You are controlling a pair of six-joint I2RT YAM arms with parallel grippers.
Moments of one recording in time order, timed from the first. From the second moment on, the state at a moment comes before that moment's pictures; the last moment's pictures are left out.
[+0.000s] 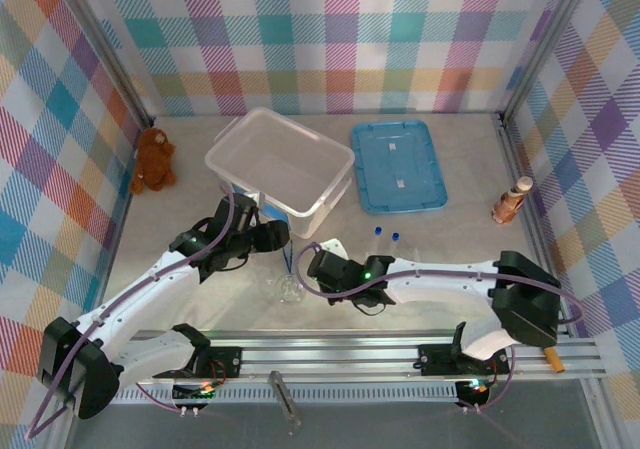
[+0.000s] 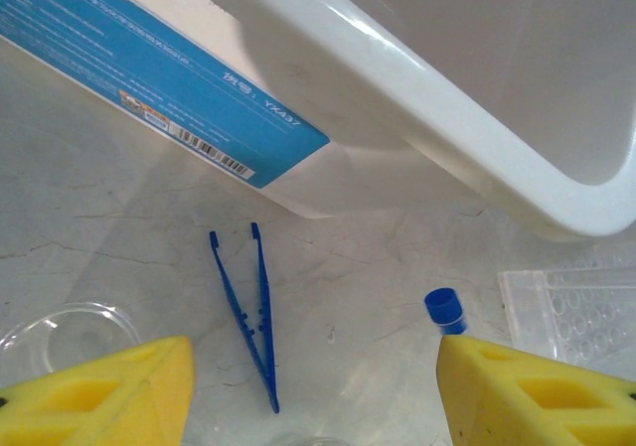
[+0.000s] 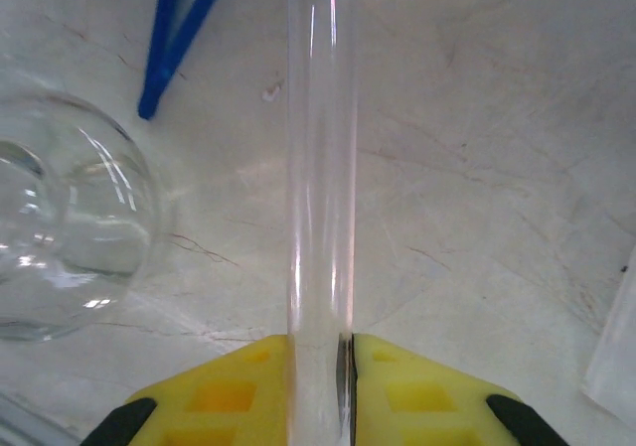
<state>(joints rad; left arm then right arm) -0.56 1.07 0.79 -0.50 0.03 -0.60 1.20 1.47 0.90 -0.52 0.28 0.67</state>
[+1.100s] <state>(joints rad) -0.60 1.16 0.79 -0.13 0.41 -0.74 0.99 1.09 0.84 -0.44 0.10 0.70</state>
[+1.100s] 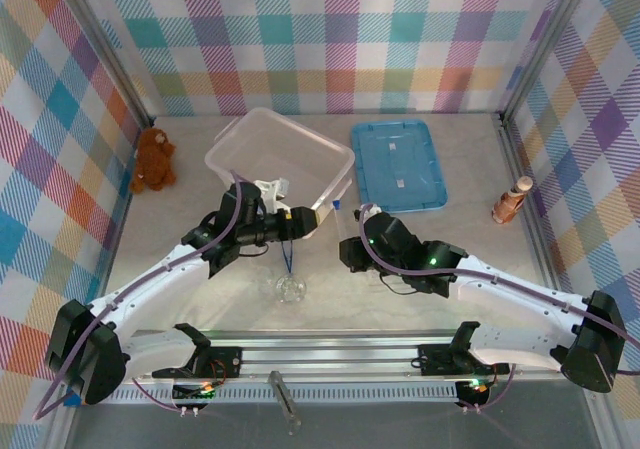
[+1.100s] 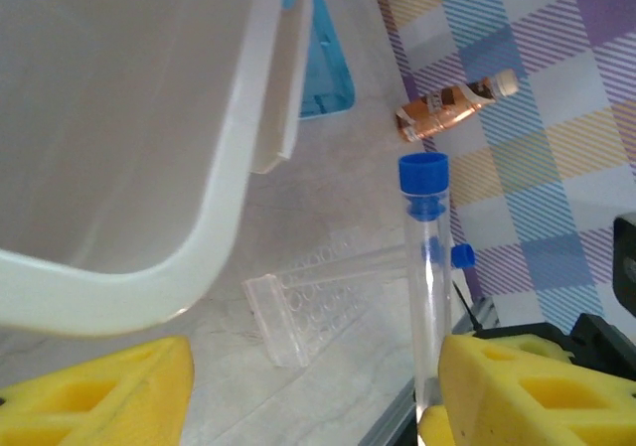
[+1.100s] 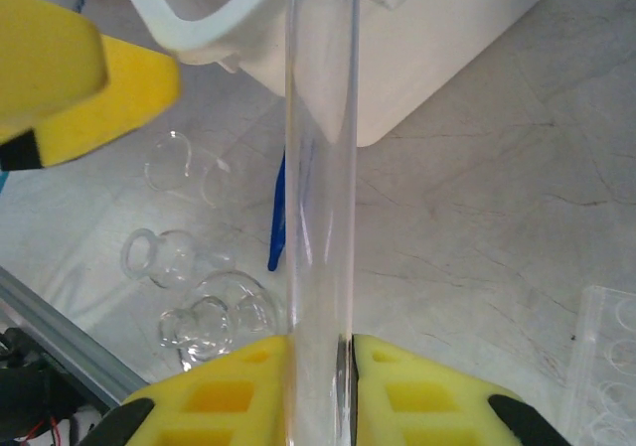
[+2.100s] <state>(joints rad) -0.70 1.21 0.80 0.02 0.46 -0.78 0.99 1.08 0.82 -0.29 0.04 0.77</state>
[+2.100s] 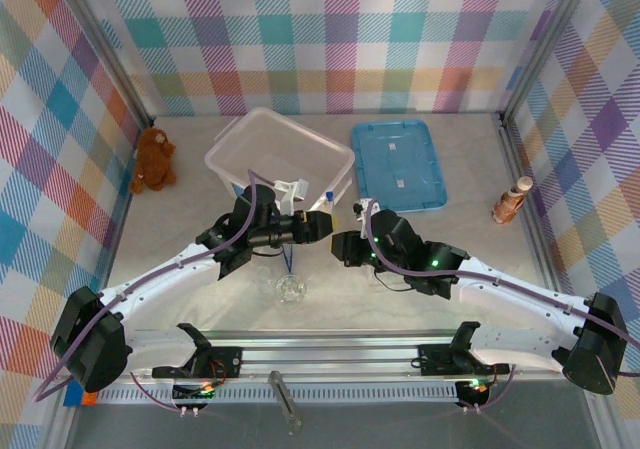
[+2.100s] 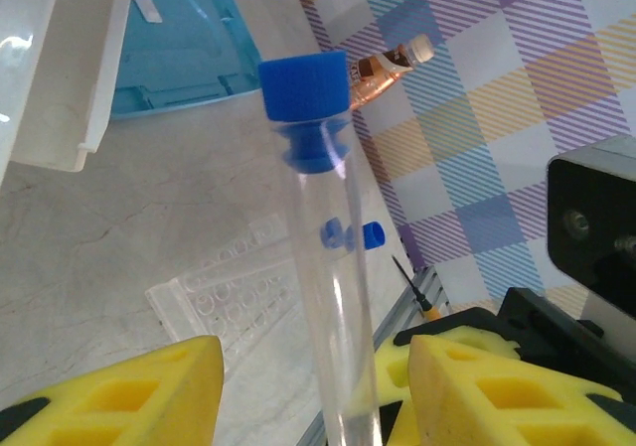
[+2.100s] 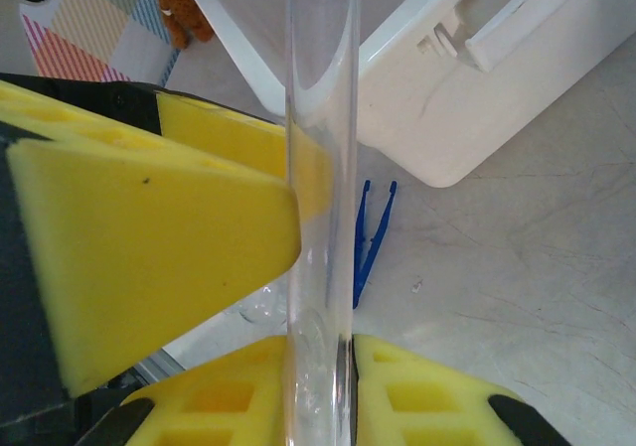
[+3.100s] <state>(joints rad) -0.70 1.22 0.80 0.08 0.45 -0.80 0.99 1.11 0.80 -0.19 0.01 0.82</state>
